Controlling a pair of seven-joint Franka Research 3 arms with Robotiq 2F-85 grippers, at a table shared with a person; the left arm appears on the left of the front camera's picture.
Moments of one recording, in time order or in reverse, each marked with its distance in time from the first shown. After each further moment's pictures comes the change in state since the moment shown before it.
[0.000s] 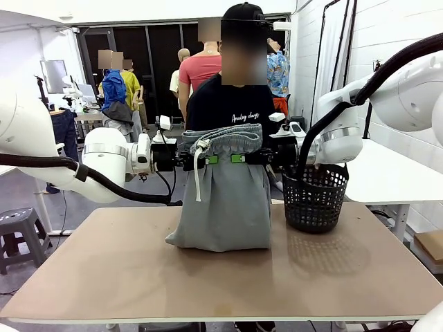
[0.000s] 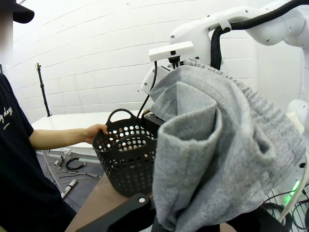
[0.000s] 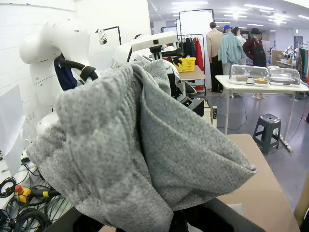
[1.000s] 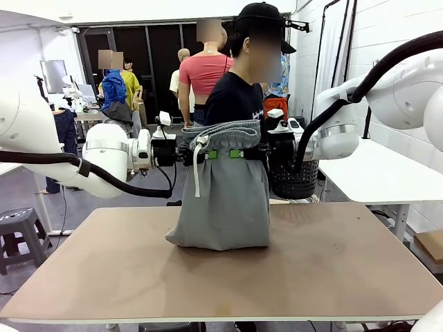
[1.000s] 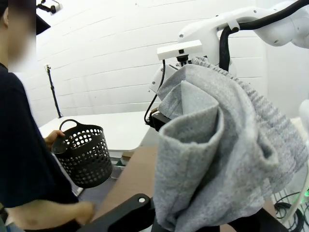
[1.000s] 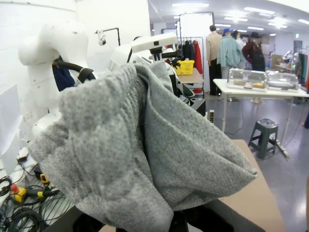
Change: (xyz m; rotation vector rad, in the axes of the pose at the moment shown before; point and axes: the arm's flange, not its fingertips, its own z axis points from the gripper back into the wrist) left arm 0.014 0.025 0.002 0.052 0.006 -0.033; right arm 0.019 -0.024 -0.001 0.000 -0.009 0.030
